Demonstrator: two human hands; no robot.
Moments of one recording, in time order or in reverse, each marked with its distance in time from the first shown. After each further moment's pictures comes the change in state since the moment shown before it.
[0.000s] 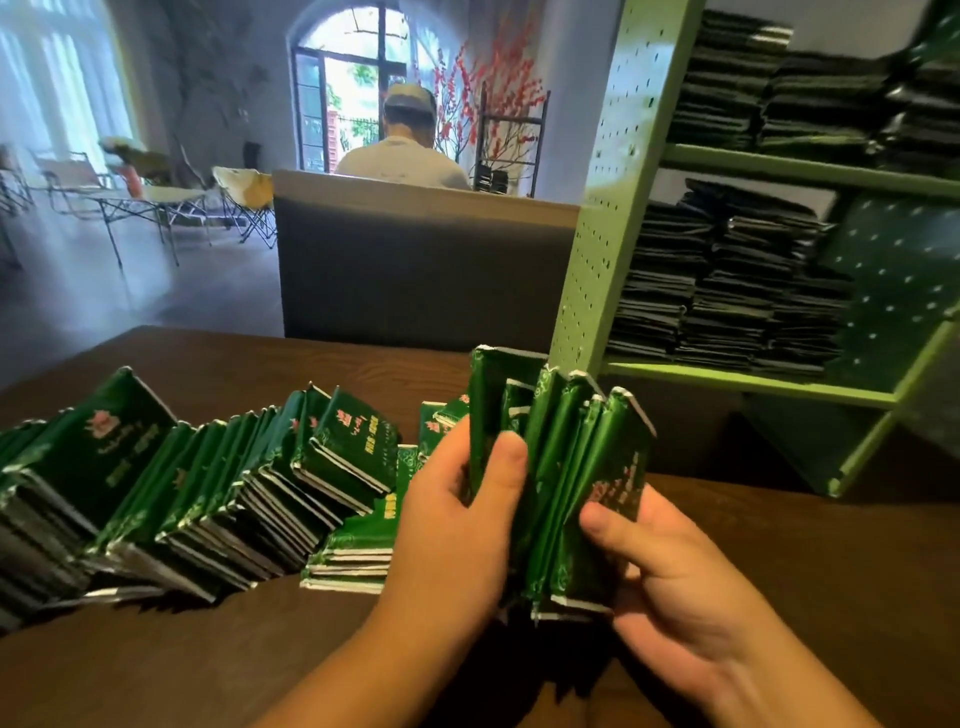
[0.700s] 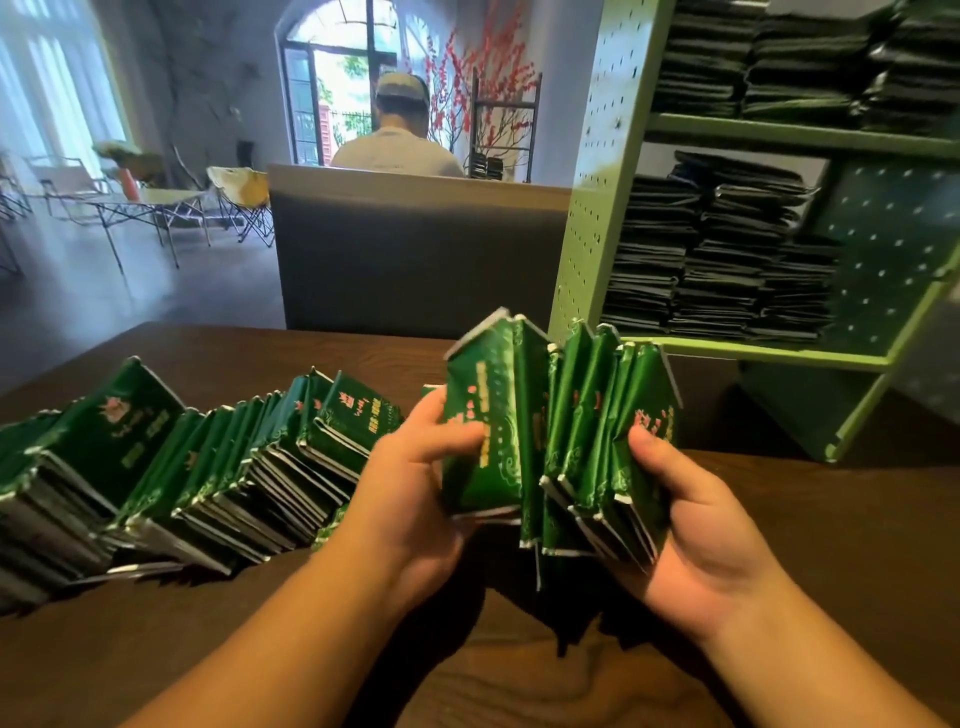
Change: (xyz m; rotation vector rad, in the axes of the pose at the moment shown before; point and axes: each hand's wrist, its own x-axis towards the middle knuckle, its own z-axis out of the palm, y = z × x) left_hand 0.014 -0.001 -0.027 -0.467 -0.086 -0.449; right_hand 0.002 -0.001 -0.013 0.271 -0.005 0.018
